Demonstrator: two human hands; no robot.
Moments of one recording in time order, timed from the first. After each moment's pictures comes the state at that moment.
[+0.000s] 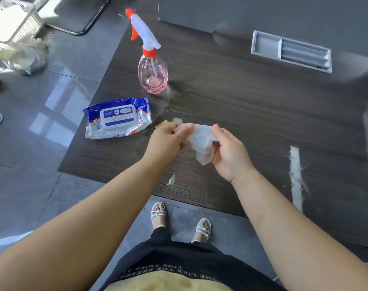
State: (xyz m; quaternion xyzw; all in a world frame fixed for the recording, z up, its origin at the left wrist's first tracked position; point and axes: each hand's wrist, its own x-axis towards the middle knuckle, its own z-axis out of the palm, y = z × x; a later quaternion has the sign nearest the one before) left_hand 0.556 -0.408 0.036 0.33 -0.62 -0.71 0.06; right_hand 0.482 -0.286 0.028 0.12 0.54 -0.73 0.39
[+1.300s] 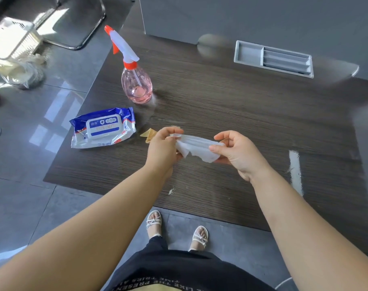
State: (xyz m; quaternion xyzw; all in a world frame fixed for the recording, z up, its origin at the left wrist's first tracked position) left_hand 0.527 -0.370 0.038 0.41 -0.50 -0.76 0.08; right_hand 0.438 -0.224 0.040 -0.05 0.74 -0.57 0.37
